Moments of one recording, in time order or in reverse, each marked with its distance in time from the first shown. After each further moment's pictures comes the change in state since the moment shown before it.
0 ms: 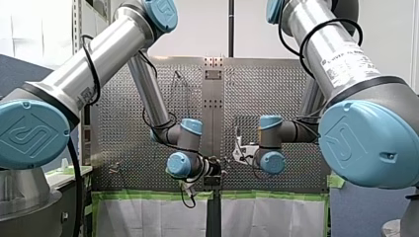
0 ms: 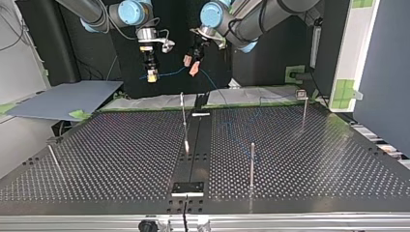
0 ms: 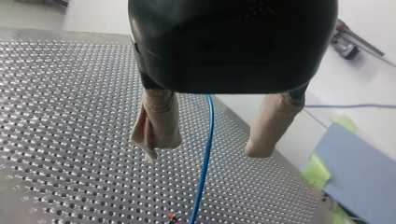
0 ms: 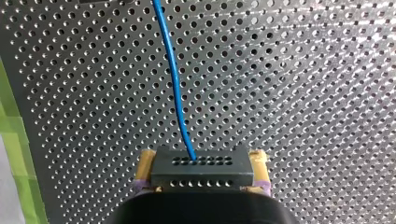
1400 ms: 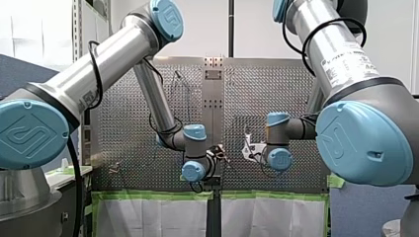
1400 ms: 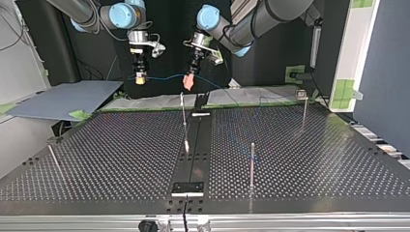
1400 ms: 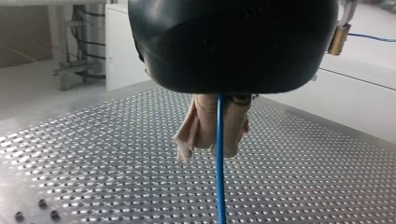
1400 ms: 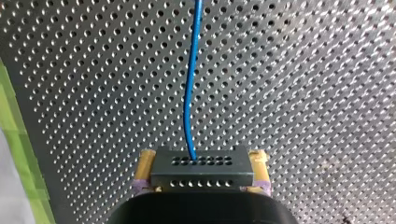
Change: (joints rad) left arm -0.010 -0.066 0.071 0.335 -0.148 0.237; right arm -0.070 -0.018 0.006 0.033 0.030 0.002
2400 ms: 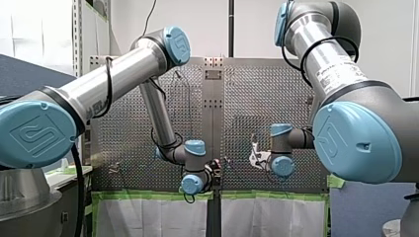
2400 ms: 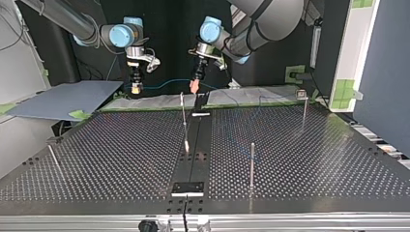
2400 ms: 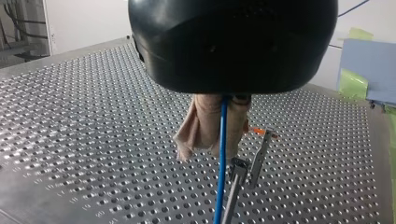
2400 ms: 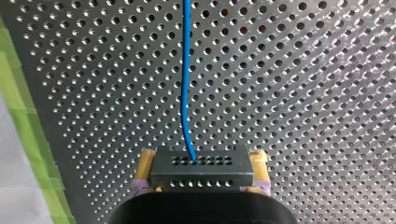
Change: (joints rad) left arm 0.066 -0.161 0.116 -0.032 0.029 0.120; right arm -0.074 0.151 -0.172 0.058 -0.019 0.023
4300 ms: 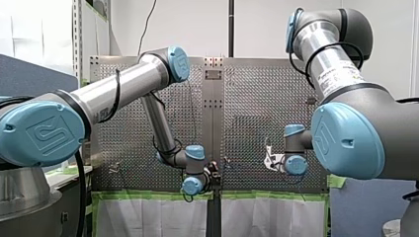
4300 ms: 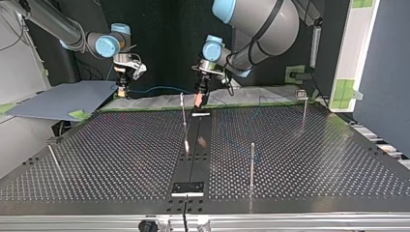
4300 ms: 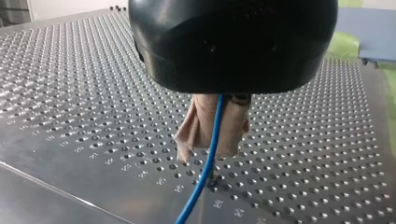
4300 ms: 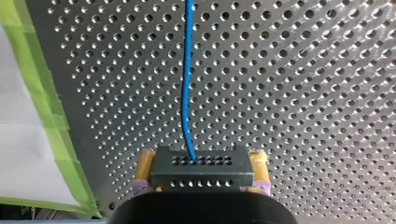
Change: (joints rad) left arm 0.087 -0.115 0.186 -0.065 0.064 0.043; right arm -0.124 0.037 -0.059 0.097 -0.038 -0.040
